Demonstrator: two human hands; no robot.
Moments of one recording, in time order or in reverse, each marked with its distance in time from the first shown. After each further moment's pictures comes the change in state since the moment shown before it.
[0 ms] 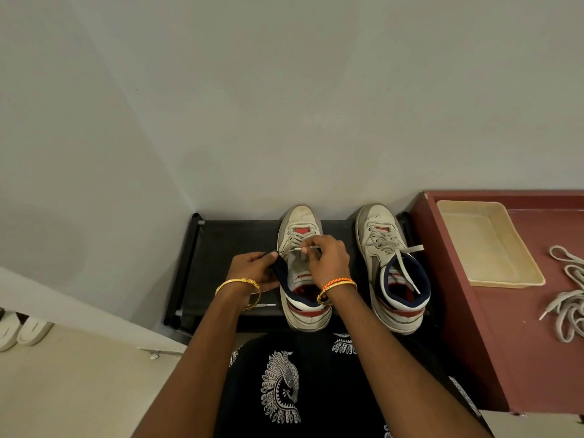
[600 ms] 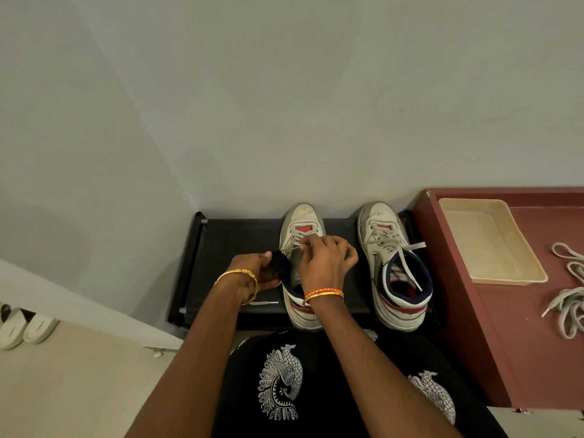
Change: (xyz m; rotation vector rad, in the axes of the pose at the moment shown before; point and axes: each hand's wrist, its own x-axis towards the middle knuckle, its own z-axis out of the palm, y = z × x) left_hand -0.004 0.011 -0.002 -0.075 0.034 -0.193; right_hand -0.020 -0.012 0.024 -0.181 0.324 -0.064
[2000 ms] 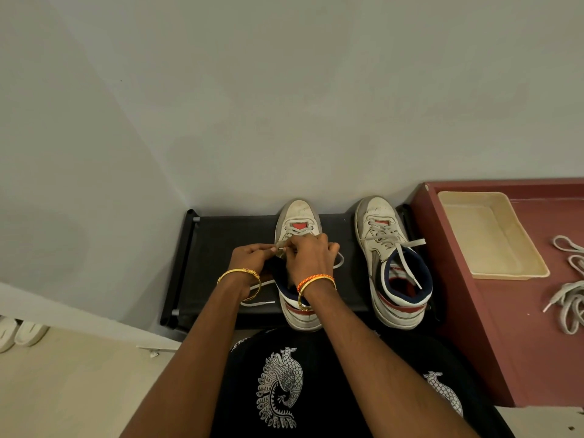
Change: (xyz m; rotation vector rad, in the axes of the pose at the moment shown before) left_hand 0.023 -0.005 0.011 0.171 0.023 0.239; right_hand 0.019 -0.001 0.006 -0.137 -0.312 -0.064
